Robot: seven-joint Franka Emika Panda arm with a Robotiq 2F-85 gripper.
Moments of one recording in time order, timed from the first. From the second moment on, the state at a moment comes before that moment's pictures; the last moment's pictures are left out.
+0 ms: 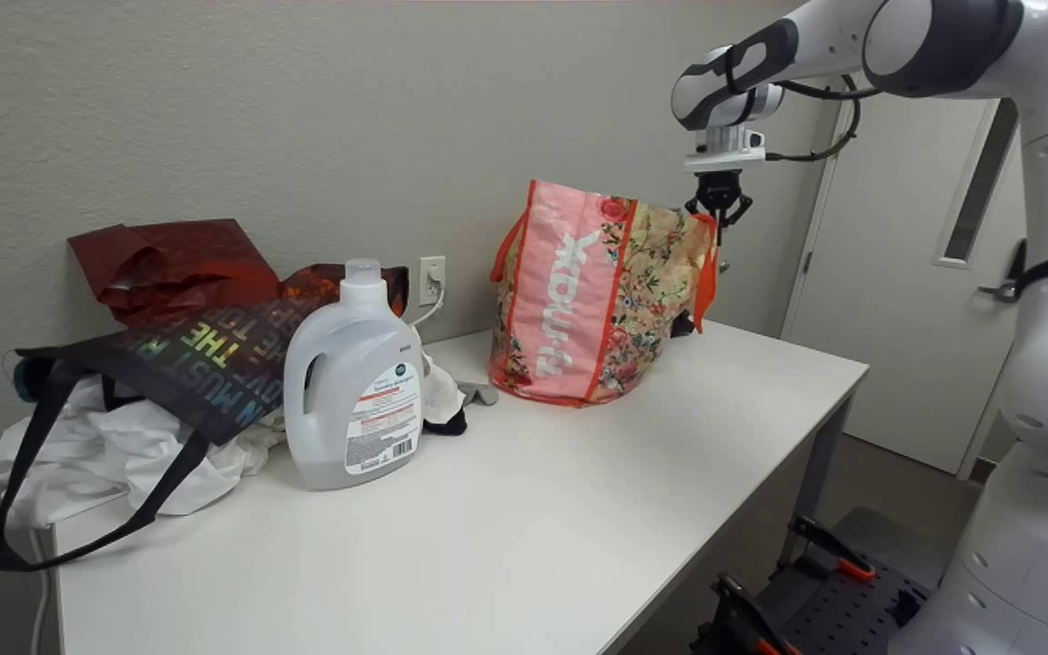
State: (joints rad) arm -0.21 0.35 -0.34 -1.45 -0.10 1.82 0.52
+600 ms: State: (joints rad) arm -0.31 0.25 -0.39 -1.64 -0.10 2.04 0.52
